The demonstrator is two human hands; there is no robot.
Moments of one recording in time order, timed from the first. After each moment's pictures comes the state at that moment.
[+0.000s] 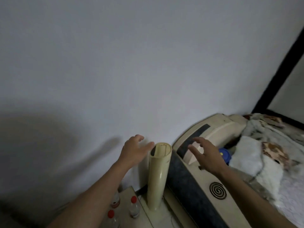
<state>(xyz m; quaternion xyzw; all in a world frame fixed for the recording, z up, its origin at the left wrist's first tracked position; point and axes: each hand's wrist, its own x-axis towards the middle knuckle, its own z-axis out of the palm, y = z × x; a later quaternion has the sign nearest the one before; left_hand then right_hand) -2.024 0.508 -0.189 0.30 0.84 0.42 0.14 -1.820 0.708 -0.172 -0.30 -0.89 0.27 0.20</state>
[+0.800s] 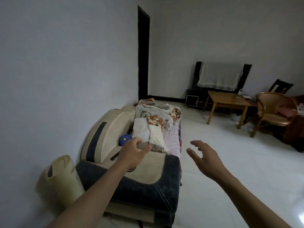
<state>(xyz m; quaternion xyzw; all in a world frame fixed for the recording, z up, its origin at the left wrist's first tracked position) -1.683 0.604 -0.150 0.62 0.66 0.33 0.25 -1.402 0.582 -0.135 -0.61 -0.72 0.14 0.30</state>
